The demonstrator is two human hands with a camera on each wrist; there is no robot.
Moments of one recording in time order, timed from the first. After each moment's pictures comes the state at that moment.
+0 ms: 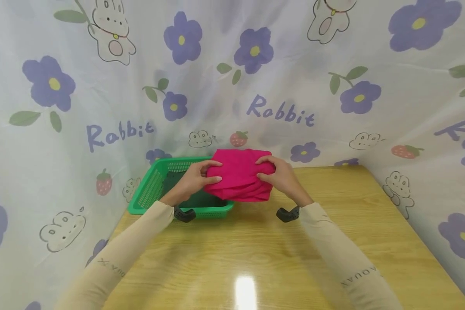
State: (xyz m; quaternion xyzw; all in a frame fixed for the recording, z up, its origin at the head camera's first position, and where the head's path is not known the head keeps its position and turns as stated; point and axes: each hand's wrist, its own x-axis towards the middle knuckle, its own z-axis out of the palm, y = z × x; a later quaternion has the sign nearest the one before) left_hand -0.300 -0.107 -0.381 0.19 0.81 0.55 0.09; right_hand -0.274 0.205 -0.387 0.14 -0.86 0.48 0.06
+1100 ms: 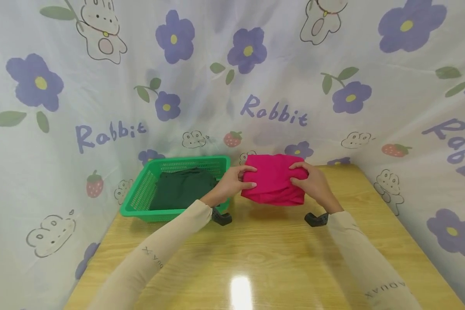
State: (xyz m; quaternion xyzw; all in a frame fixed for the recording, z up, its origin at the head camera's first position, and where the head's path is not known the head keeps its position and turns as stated) left_hand -0.299 0.011 -0.406 0.24 0.79 0.55 0.11; right_hand -0.262 0.308 -0.423 0.06 -0.89 0.44 0.08
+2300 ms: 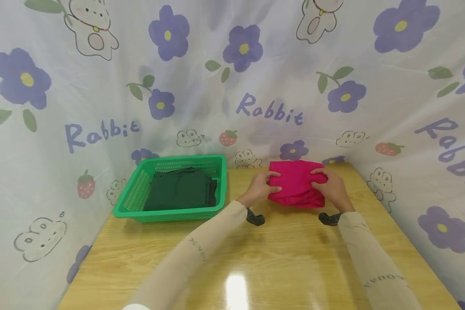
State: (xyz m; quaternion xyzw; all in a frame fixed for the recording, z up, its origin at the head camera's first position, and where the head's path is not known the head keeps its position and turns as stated) left_hand -0.309 0.114 -0.451 0.18 0.84 0.50 0.08; right_hand -0.264 0.380 -0.465 -0.01 -0.91 0.40 0.10
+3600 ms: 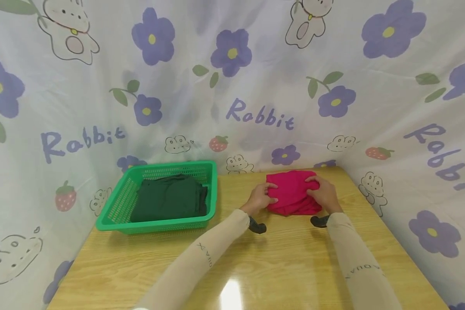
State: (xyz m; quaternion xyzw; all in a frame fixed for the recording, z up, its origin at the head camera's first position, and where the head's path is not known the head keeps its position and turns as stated) left_hand -0.330 0.149 -0.502 0.12 0.82 0.55 0.12; right_hand -0.295 0.402 -0.503 -0.04 -0.93 0.36 0.09
